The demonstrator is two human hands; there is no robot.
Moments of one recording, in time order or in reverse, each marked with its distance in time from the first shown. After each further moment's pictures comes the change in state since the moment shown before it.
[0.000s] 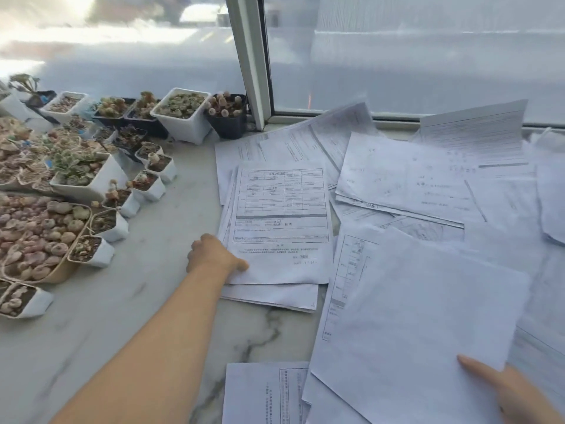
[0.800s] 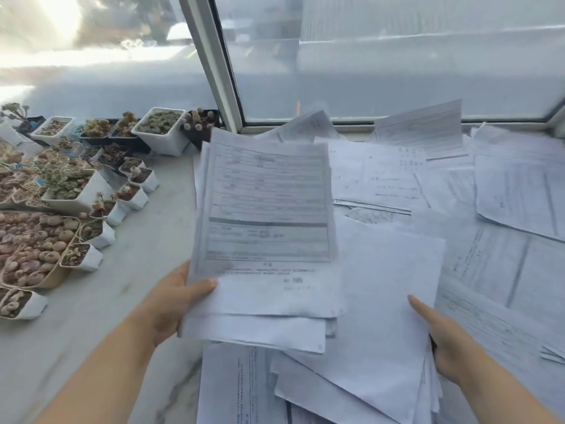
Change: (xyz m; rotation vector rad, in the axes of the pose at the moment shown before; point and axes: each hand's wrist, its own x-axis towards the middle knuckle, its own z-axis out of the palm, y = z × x) left_hand -0.121 -0.054 -0.032 -0.965 -0.595 0.416; right_hand 0.003 -0.015 -0.010 0.267 -0.261 0.026
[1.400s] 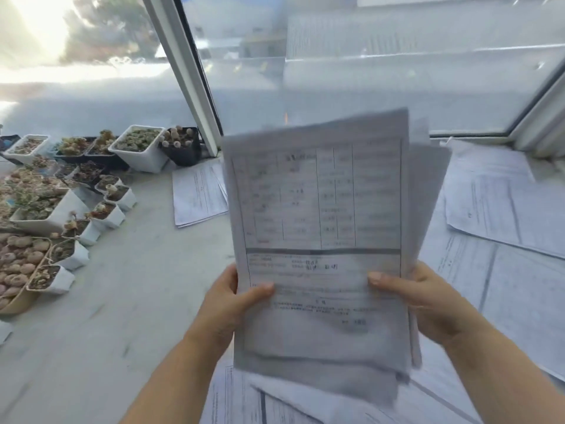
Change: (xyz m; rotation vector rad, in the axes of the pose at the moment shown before) left_hand 0.025 -0.002 0.117 -0.034 0.035 0.155; right_hand -0.055 -0.084 0.039 -0.234 -0.470 -0.423
